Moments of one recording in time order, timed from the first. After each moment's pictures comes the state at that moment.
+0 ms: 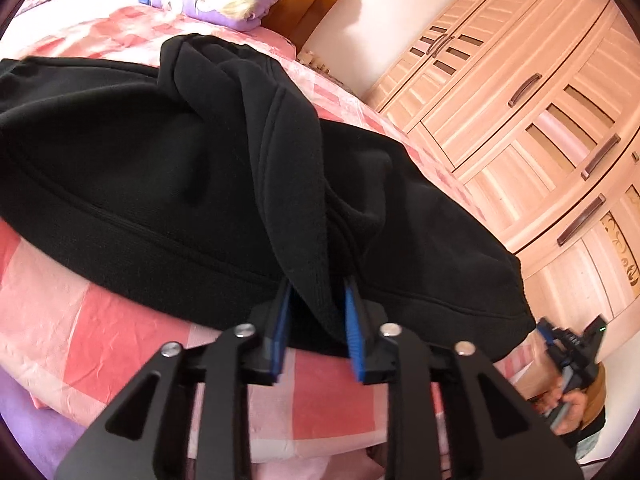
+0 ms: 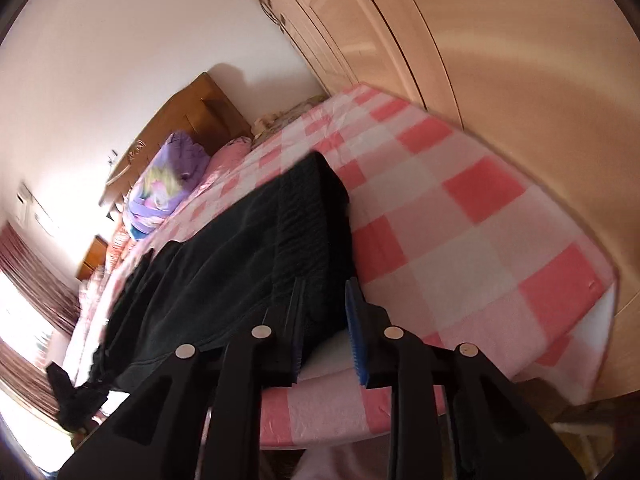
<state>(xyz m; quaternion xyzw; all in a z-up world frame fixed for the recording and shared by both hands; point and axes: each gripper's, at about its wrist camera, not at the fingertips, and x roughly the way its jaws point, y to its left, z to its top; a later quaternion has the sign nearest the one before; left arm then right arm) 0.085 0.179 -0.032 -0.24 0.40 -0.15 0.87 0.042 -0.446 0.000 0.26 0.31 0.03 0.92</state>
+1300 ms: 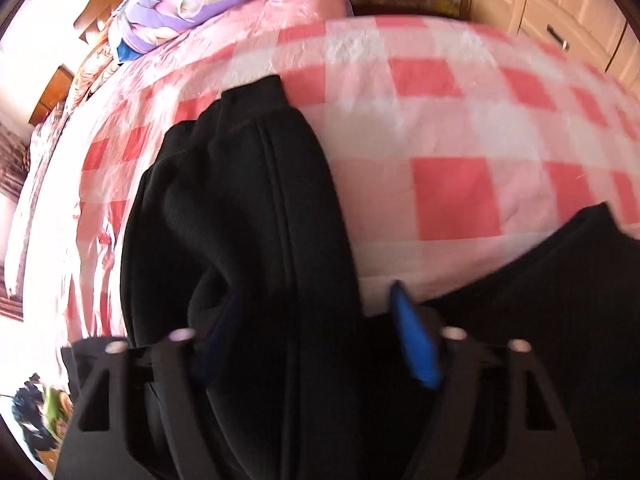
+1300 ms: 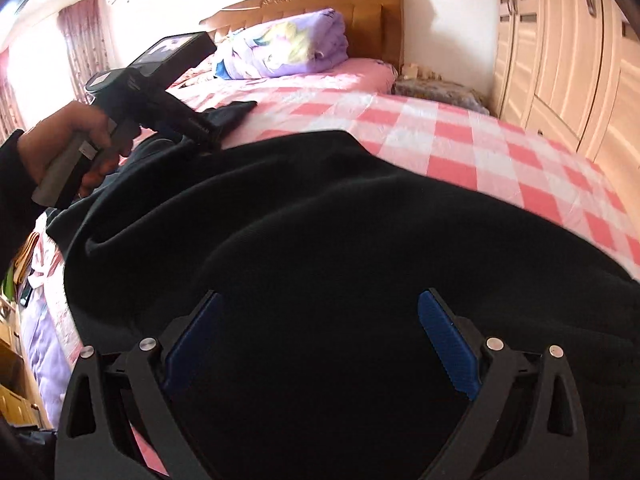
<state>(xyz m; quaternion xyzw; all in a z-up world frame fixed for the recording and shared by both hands) 0.364 0.116 -0.014 0.11 0.59 0.04 0.80 0.179 -0.196 -0.023 -0.03 0.40 0.20 0.89</state>
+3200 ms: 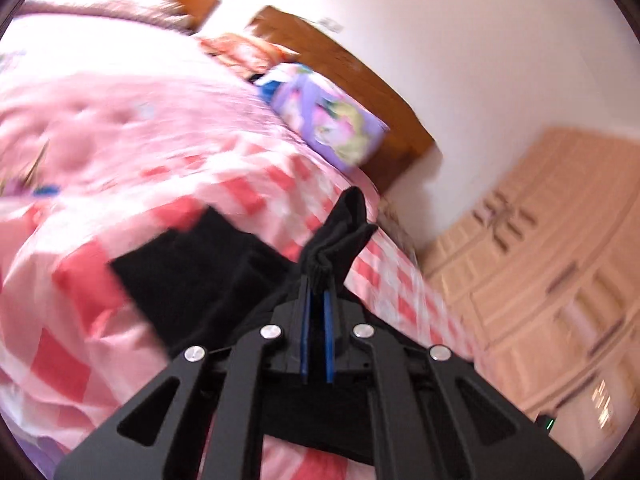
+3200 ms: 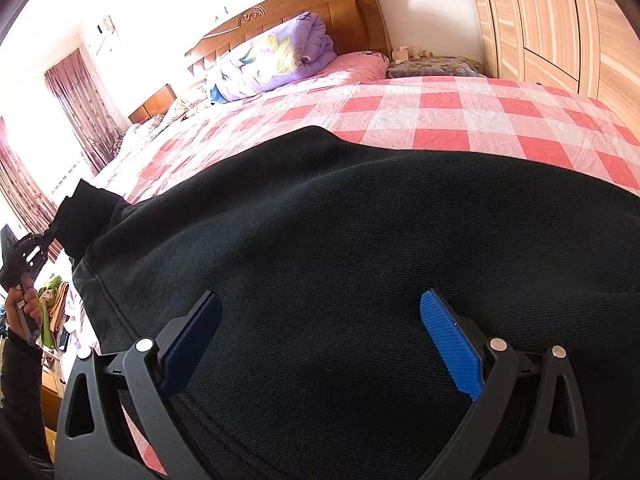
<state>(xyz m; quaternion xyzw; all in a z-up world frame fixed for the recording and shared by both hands) 0.061 0.481 0.026 -0.39 0.23 0.02 0.89 0.185 -0.219 -0.027 0.07 0.41 0.22 0.88</state>
